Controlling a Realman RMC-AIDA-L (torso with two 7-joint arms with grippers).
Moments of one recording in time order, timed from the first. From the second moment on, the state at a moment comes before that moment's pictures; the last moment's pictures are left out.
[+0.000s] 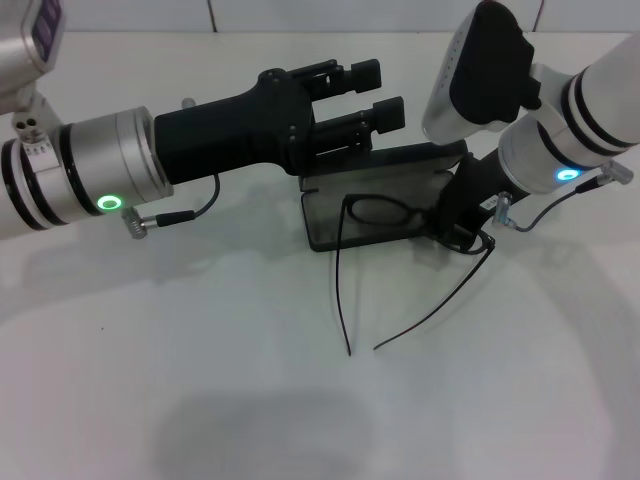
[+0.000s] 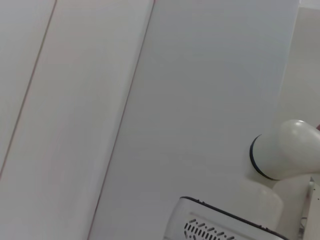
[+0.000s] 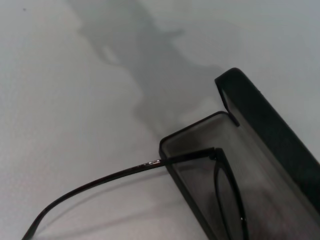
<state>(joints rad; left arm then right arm) -0.55 -2.04 1.13 0.50 1.28 1.59 -1.29 0.90 2.03 -1.68 -0.92 -2.32 -1.15 2.23</state>
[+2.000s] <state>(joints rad) -0.64 -2.02 1.13 0.58 1.29 1.76 -1.52 0.52 2.02 -1.03 -0.82 -1.58 -1.48 1.35</state>
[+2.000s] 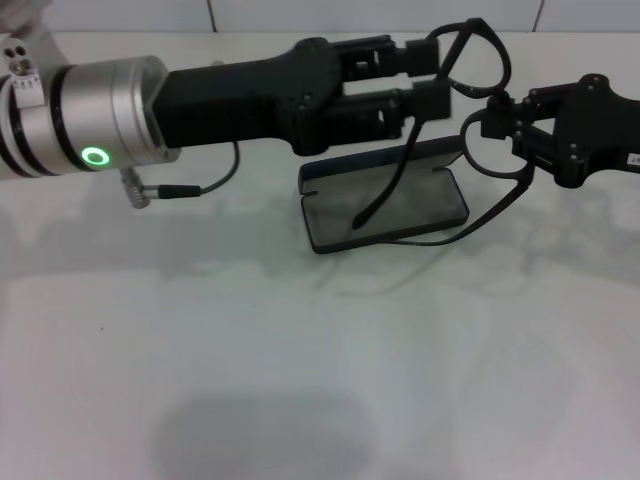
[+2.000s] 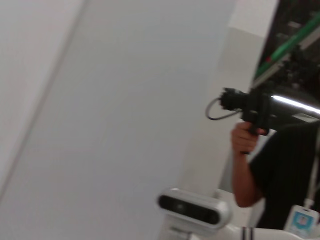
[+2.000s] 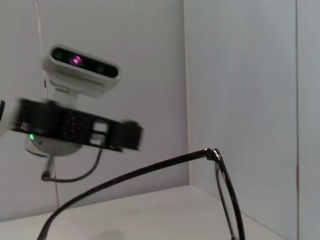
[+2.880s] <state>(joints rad) -0.70 -2.06 1.14 0.56 1.43 1.76 -1.54 0.55 2.02 -1.07 -0.81 -1.57 -1.57 1.35</state>
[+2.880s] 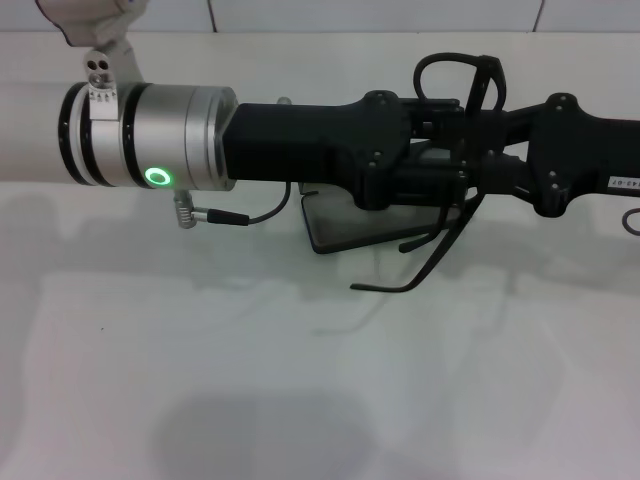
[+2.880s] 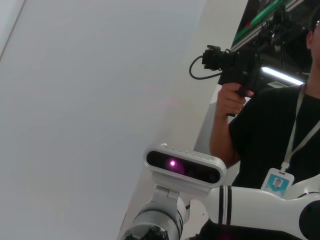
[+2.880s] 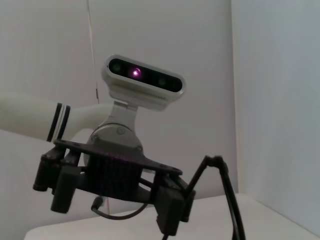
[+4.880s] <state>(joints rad) -0.82 -2.09 1.19 0.50 1.58 1.75 -1.48 0.65 2.01 -0.83 -0.73 -1.47 -1.65 1.37</state>
